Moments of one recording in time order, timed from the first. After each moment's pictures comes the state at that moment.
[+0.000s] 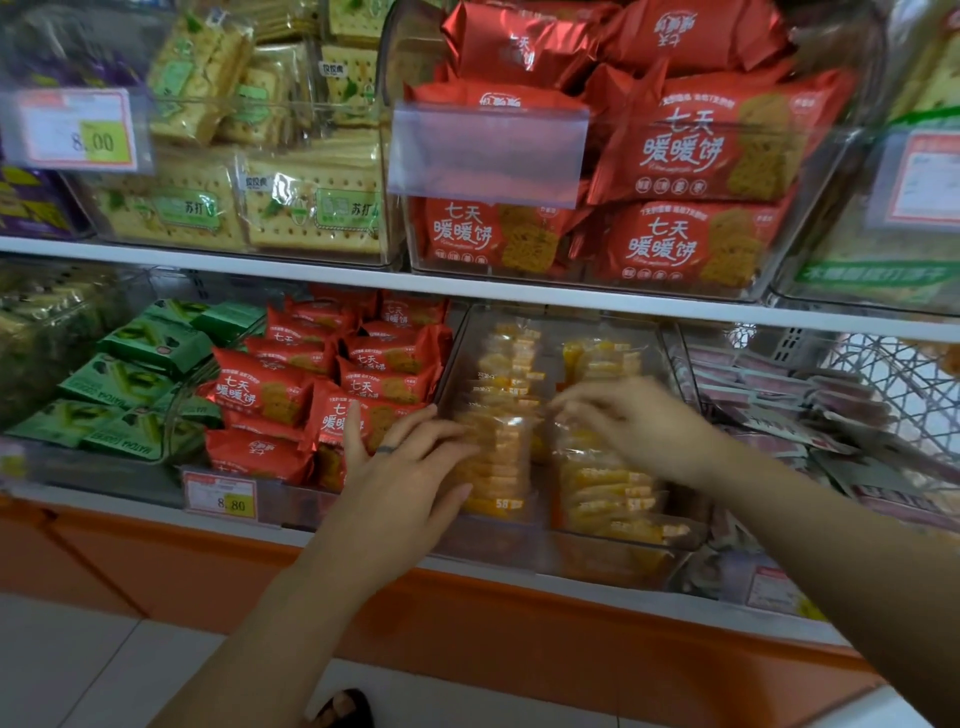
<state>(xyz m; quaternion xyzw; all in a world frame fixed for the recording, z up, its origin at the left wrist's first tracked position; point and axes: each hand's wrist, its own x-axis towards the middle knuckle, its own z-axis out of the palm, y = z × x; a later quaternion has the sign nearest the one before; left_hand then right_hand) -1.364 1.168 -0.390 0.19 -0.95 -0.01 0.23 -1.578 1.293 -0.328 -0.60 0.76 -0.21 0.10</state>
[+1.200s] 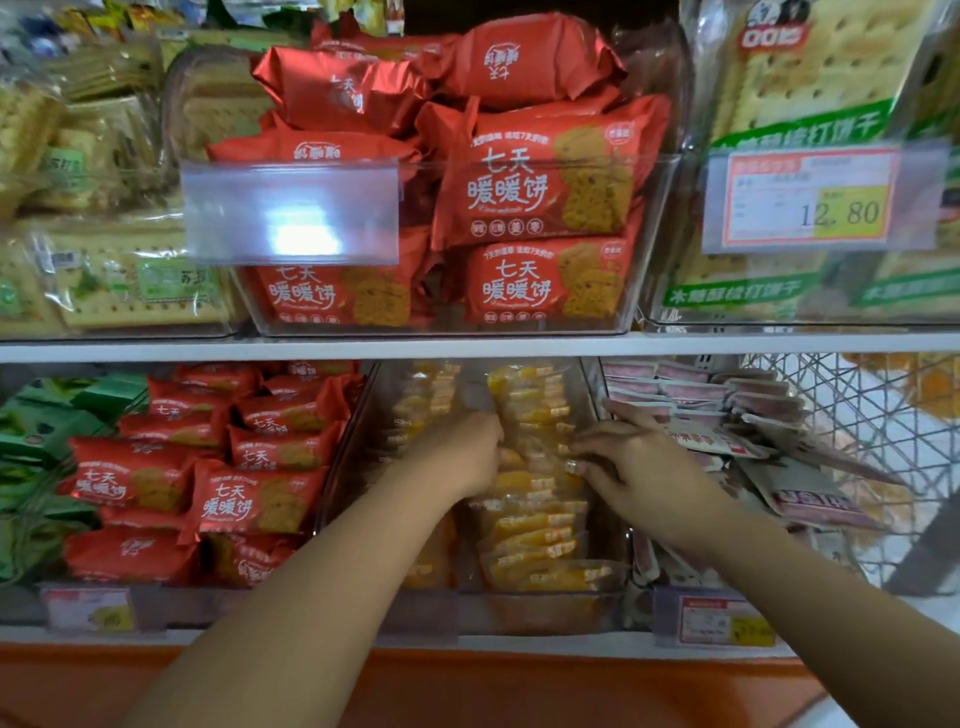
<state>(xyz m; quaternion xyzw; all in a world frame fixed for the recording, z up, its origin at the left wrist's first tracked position) -1.528 1.183 -0.344 0.26 -0.96 -0.11 -0.04 -1.641 1.346 -0.365 -0.53 0.83 -0.17 -0.04</state>
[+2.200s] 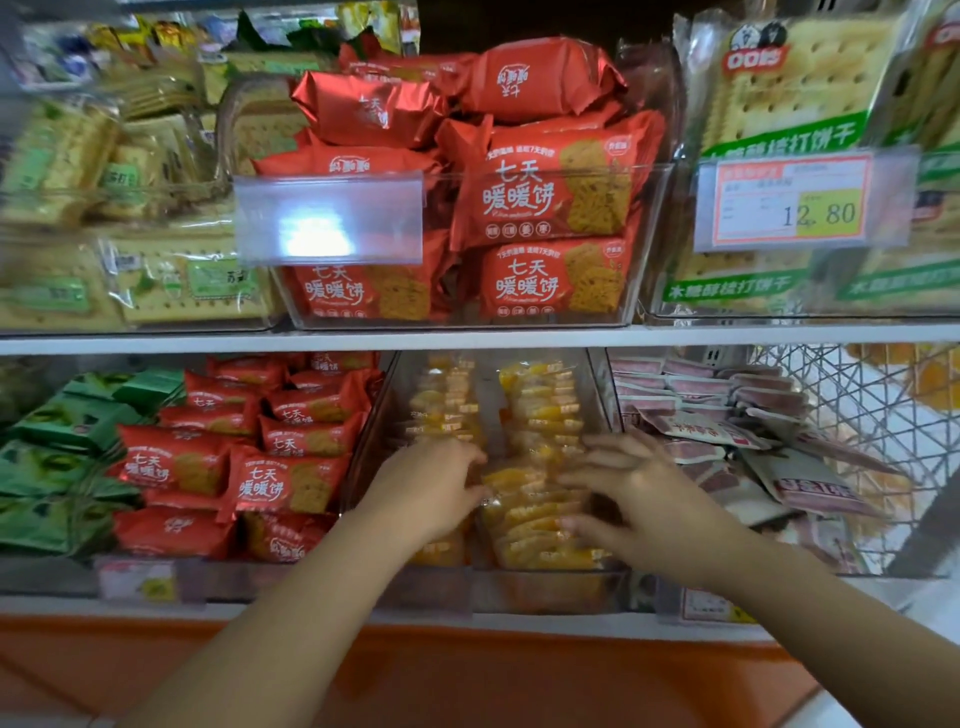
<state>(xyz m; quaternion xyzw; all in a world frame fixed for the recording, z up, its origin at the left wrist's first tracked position) -1.466 1.190 -0.347 0.24 -0.97 -0.10 0.02 -1.608 1.368 -0.366 -0.62 0.77 -0.16 -0.02</state>
